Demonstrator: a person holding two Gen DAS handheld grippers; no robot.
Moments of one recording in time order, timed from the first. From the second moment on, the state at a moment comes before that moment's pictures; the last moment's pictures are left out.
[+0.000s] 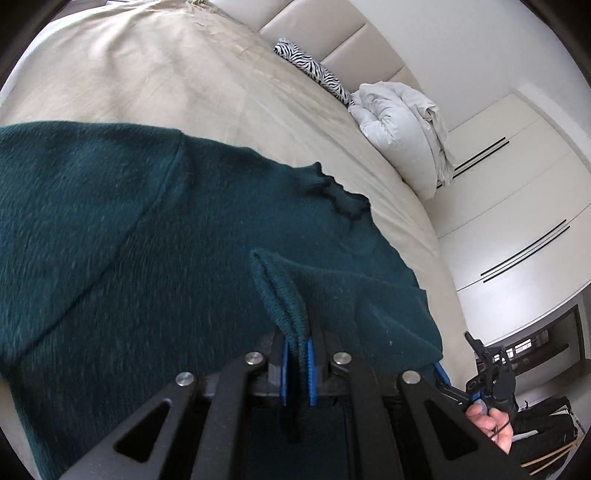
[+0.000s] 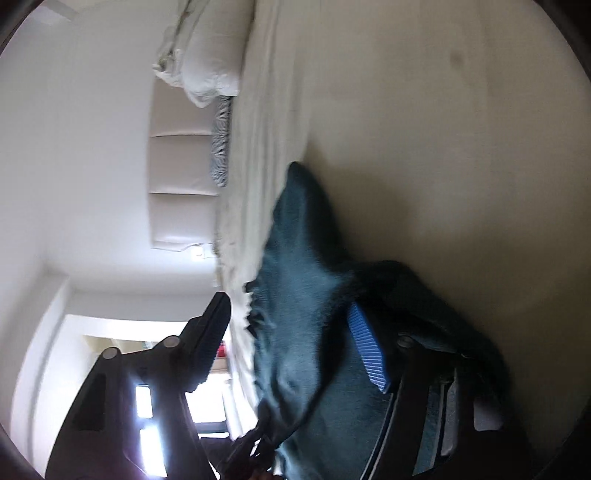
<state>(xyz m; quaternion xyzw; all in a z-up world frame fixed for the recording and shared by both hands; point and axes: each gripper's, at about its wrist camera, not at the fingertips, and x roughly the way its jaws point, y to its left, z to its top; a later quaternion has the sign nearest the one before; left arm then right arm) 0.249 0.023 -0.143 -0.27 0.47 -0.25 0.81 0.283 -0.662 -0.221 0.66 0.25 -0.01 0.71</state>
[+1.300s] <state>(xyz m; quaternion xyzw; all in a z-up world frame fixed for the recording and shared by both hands) 0.258 -0.005 -0.142 -0.25 0.53 -0.19 0.79 0.296 -0.629 -0.171 0.50 0.37 0.06 0.78</state>
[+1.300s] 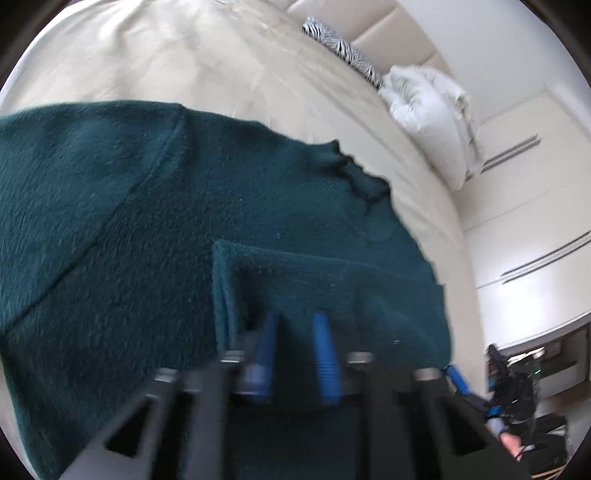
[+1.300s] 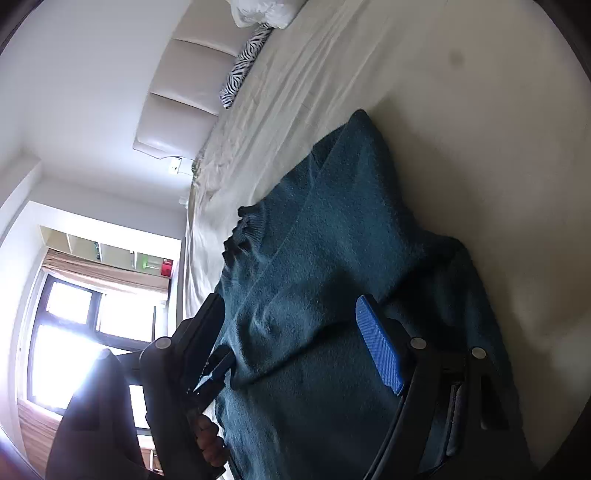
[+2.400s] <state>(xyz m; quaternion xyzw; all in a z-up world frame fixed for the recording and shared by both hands) 0.268 0.012 -0.122 -0.20 0.51 -0.18 0.82 0.327 -0.625 -0.188 0.47 0.39 0.06 0.79</state>
